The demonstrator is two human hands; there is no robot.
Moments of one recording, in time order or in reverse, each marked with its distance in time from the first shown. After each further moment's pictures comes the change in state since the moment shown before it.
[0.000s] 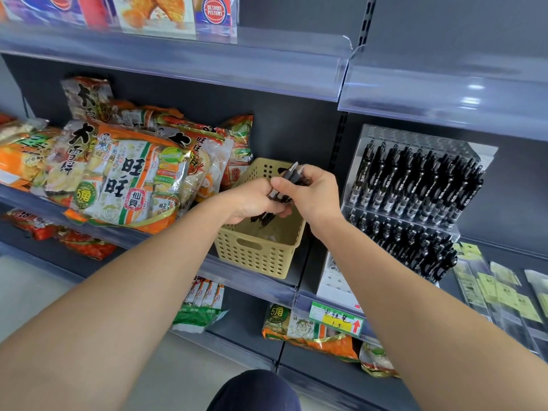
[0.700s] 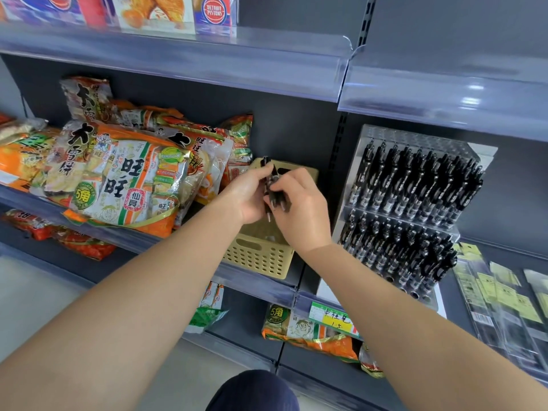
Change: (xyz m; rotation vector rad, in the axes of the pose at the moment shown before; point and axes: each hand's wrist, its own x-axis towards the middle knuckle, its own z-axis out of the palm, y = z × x) left_hand 0.007 0.005 0.003 -1.136 0.188 -0.281; right_hand -0.020 0.023 0.012 -0.499 0.094 -0.687
